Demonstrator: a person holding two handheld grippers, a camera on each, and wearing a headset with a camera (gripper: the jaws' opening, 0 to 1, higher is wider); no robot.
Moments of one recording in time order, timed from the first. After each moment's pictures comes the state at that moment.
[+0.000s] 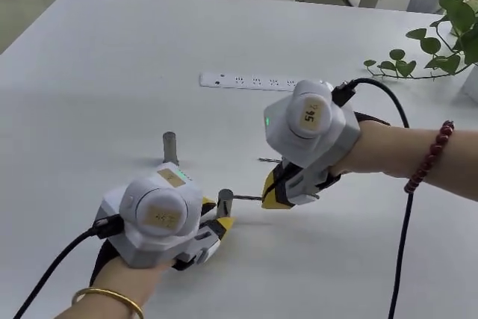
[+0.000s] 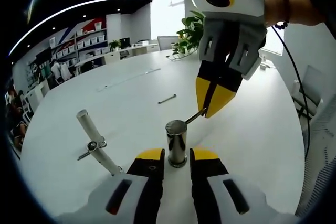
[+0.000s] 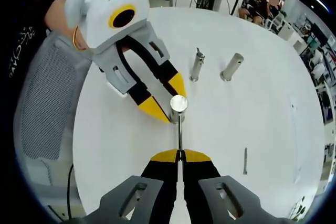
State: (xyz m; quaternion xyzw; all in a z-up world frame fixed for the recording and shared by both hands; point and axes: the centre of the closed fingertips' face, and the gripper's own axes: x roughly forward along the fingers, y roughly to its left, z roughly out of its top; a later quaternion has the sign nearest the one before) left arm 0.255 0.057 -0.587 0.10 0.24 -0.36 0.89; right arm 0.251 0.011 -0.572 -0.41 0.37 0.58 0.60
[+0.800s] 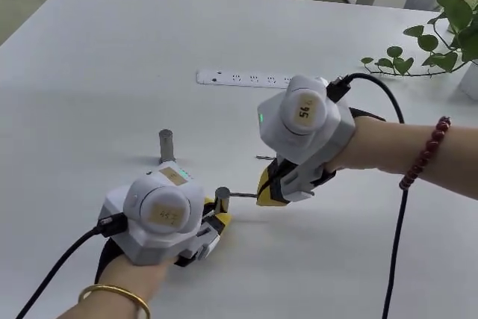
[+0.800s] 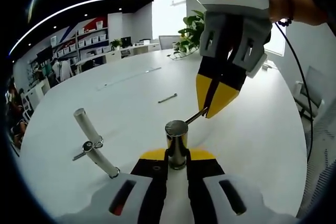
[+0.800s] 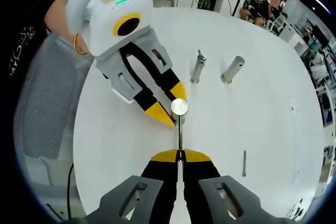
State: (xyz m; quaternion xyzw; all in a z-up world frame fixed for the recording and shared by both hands) left arm 0.260 0.055 -0.591 0.10 0.25 -0.36 0.90; right arm 0.251 0.015 -0.570 -0.42 0.36 0.58 0.60
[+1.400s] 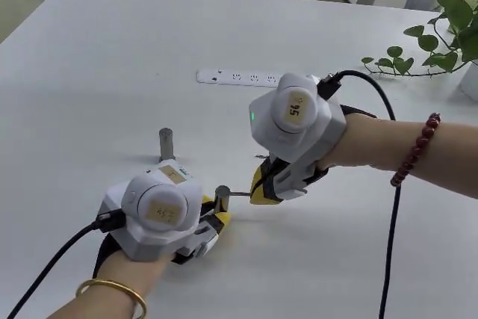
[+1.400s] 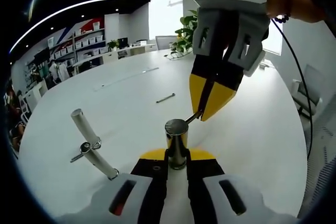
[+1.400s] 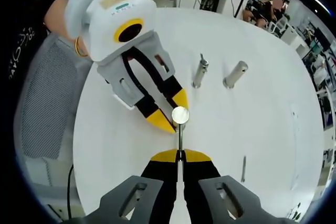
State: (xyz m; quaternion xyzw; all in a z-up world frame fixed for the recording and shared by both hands) left arm 0.260 0.053 -0.592 0.10 0.24 -0.37 0.89; right arm 0.252 0.024 -0.569 -0.42 0.36 0.58 0.59
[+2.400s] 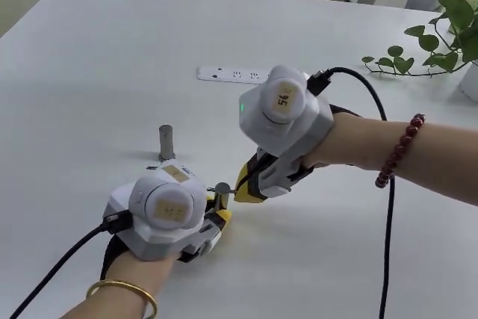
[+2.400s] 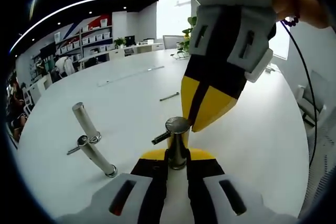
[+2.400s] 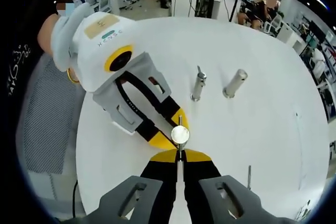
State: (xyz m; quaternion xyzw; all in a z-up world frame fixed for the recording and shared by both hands) left arm 0.261 0.053 -0.597 0.08 0.25 -0.34 0.90; right arm 0.249 0.046 -0.569 -0.37 0.36 0.59 0.62
